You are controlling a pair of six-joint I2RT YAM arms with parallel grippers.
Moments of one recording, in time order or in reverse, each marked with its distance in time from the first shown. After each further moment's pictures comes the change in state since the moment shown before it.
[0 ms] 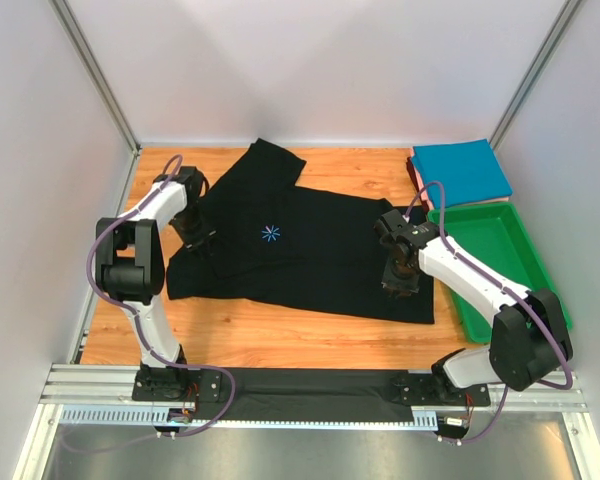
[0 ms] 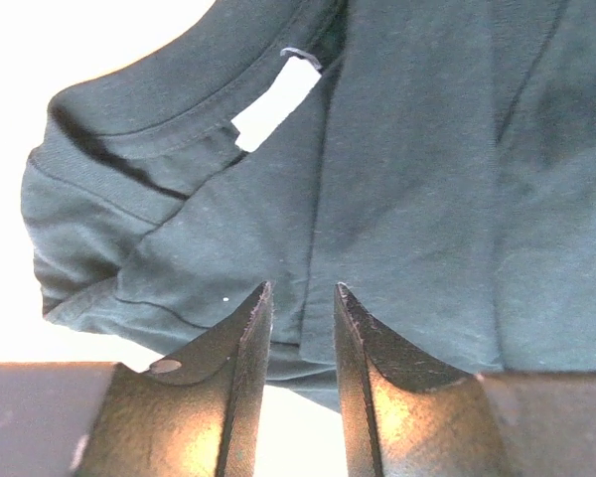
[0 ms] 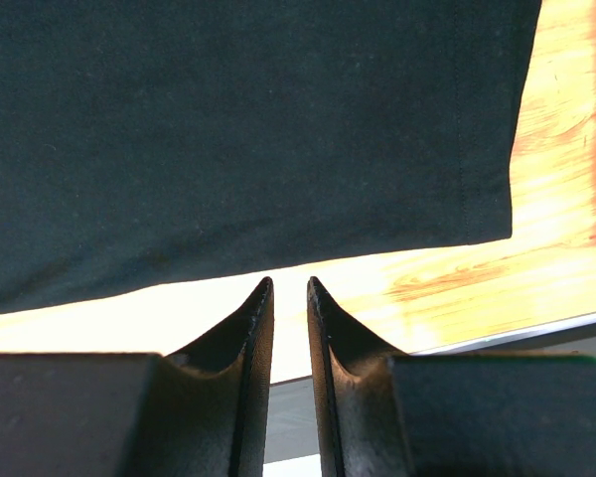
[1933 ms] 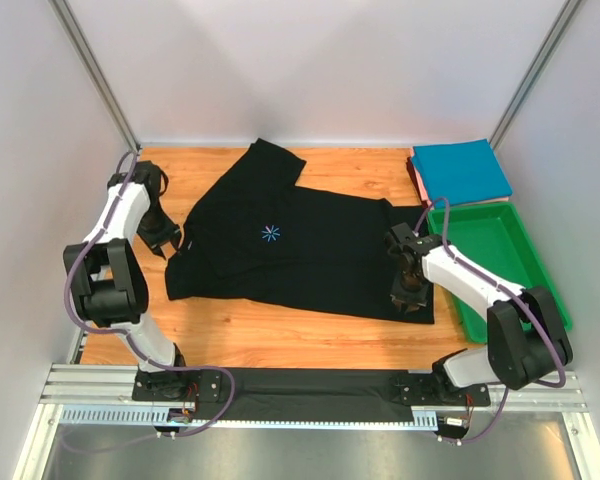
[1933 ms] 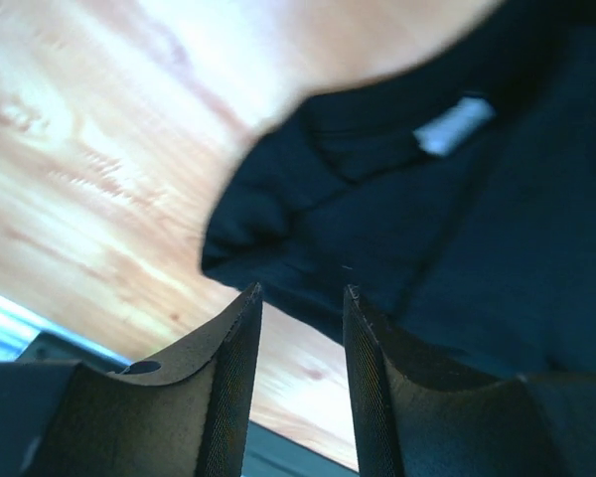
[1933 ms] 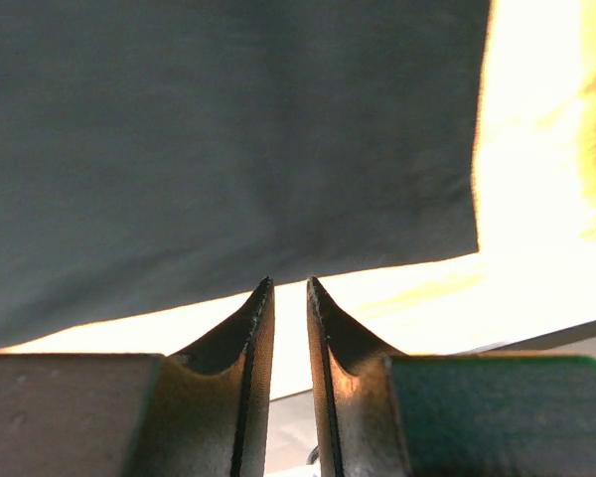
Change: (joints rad) left arm 0.195 -0.163 -0.013 -0.130 -0.067 0.078; right arm -0.086 0.001 -0.172 0.079 -0.013 -0.029
